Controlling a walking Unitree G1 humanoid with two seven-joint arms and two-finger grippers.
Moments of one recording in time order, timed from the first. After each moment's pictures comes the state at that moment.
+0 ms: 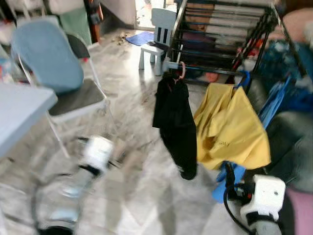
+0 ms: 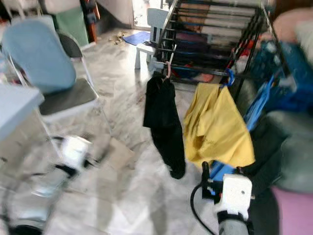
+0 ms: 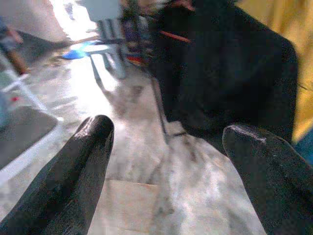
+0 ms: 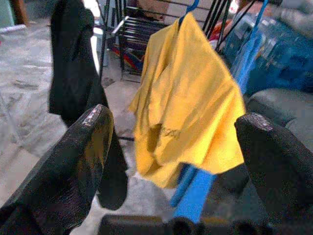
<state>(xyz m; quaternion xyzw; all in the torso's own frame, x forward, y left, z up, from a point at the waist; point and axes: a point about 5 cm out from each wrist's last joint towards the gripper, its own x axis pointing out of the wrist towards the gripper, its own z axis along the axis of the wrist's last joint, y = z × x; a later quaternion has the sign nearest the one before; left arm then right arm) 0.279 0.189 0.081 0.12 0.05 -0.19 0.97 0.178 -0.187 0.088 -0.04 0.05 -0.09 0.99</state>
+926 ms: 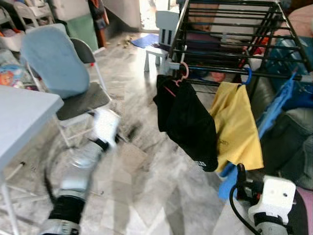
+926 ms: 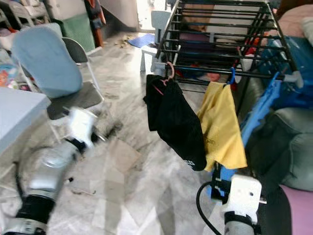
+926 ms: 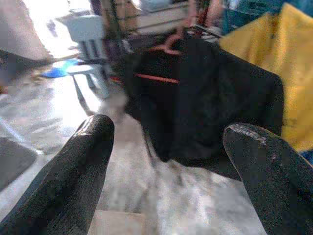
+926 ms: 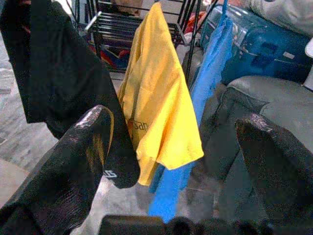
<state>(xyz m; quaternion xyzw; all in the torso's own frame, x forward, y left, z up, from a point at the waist) 0.321 0.146 0.112 0.08 0.02 -0.26 0.96 0.168 -0.195 0.093 -0.06 0.06 -0.15 0.98</state>
